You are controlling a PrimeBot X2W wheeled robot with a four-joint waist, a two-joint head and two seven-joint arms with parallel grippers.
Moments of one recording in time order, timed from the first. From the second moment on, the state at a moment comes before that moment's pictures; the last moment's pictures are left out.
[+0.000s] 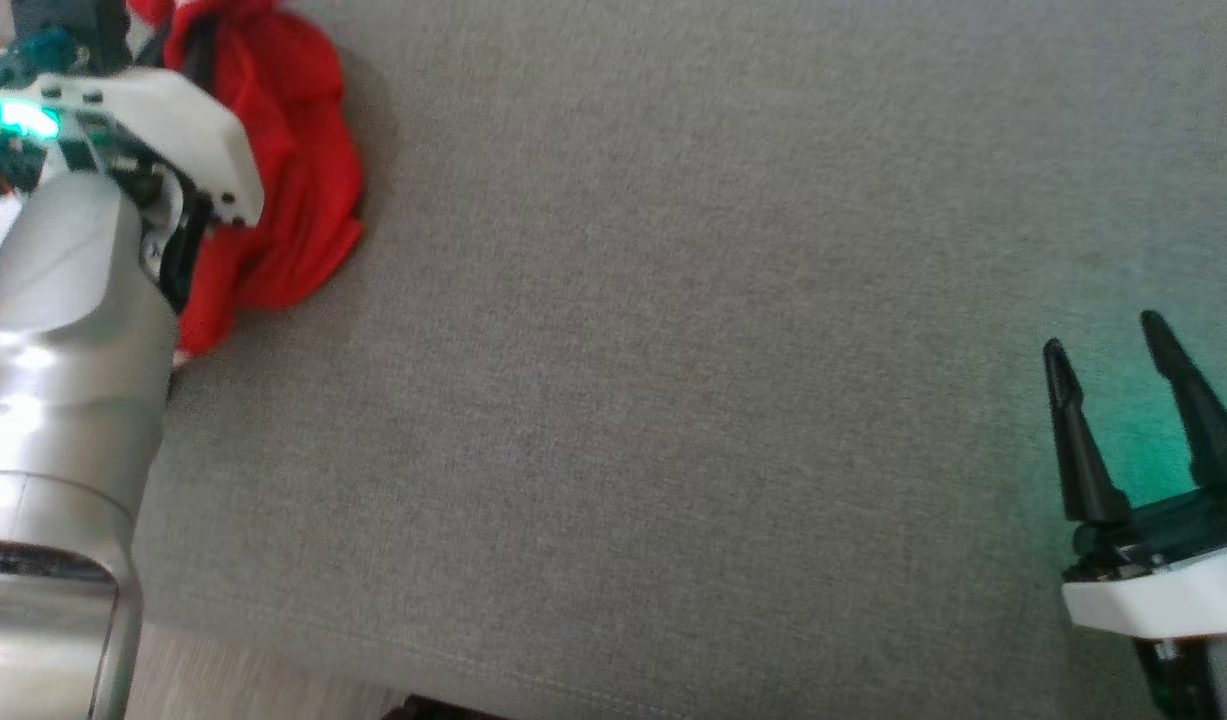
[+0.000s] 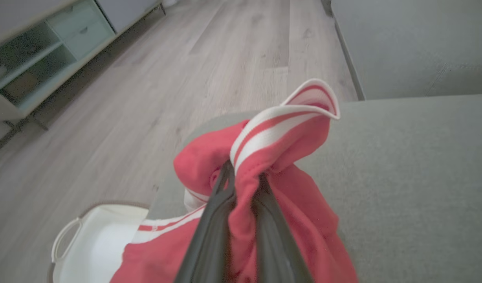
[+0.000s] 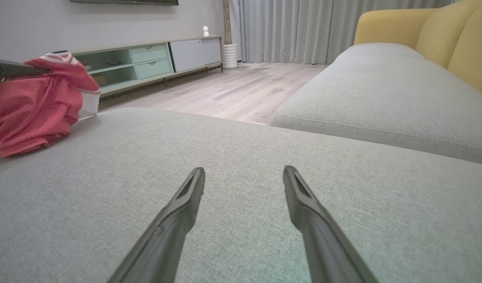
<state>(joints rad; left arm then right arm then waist) -1.10 0.24 -0.34 1.11 -0.32 -0.13 0.02 0.05 -0.32 0.06 -0.10 0.18 0.13 -0.25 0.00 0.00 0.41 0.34</state>
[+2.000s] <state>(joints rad) -0.49 0.12 -0.72 0.38 -0.48 0.13 -0.25 0.08 -0.06 0.11 0.08 0.23 0.13 -0.25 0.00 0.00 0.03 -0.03</state>
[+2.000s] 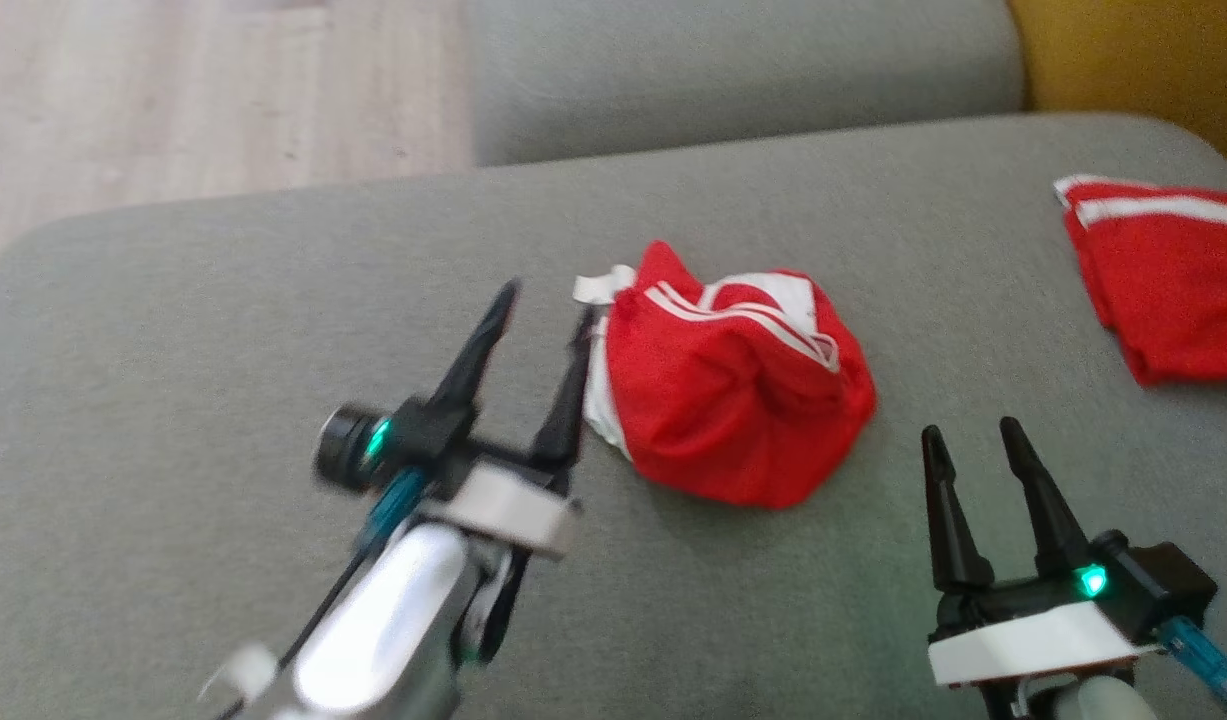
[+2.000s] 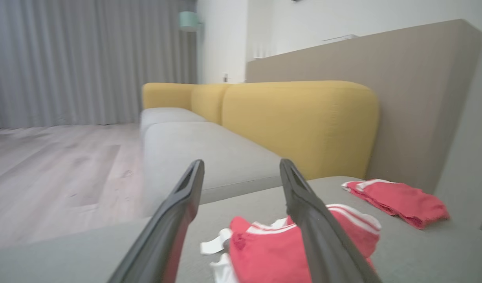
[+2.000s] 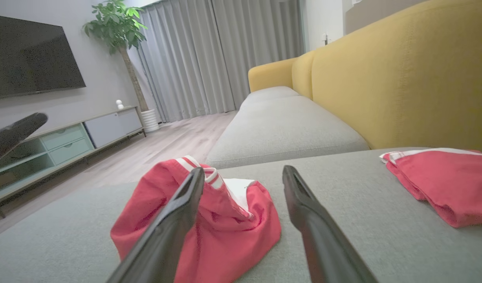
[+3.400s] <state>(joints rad) 0.22 0.08 -0.29 0.05 -0.14 0.00 -0.25 0.24 -0.04 0.04 0.11 0.22 0.13 -0.25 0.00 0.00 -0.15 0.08</state>
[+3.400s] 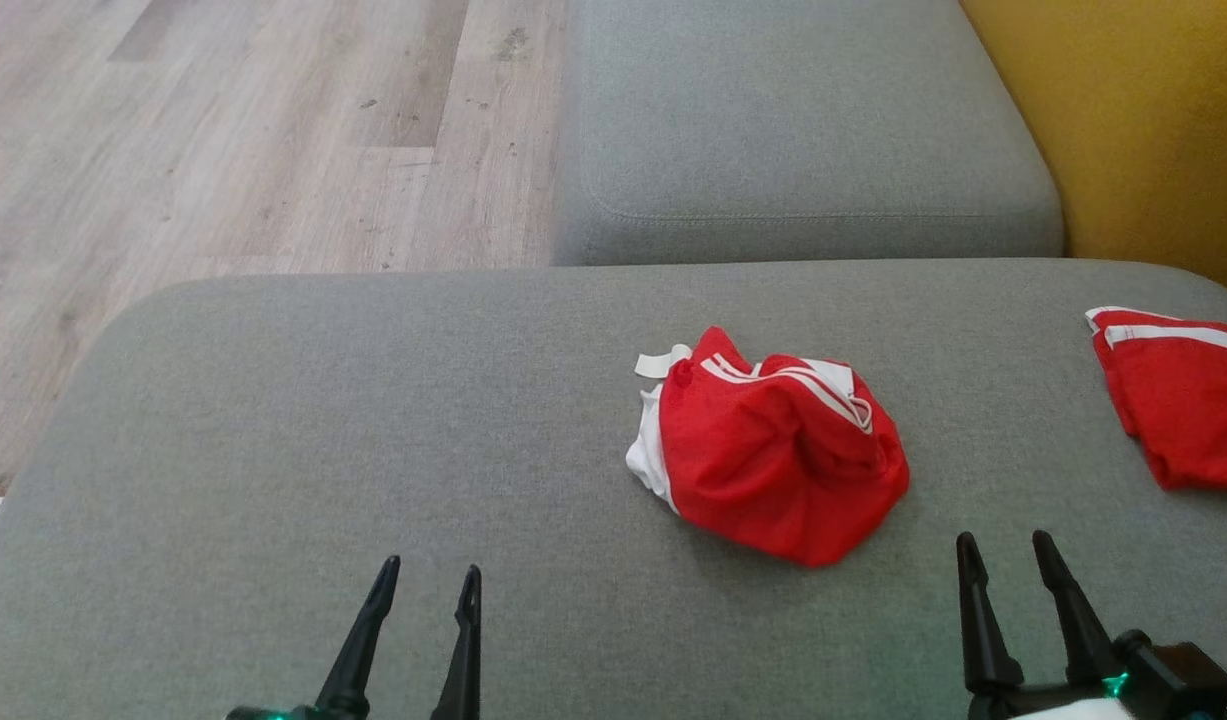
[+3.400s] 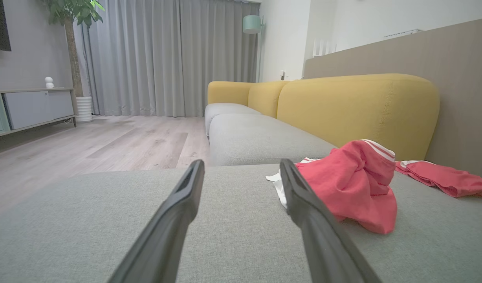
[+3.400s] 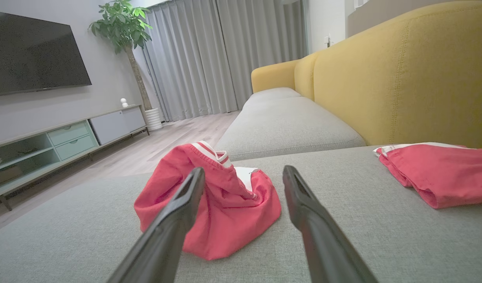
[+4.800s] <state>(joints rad) -0.79 0.05 -1.01 0.52 -0.13 -0.13 -0.14 0.07 -0.05 0.10 0.10 0.20 0.13 -0.25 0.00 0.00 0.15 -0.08</state>
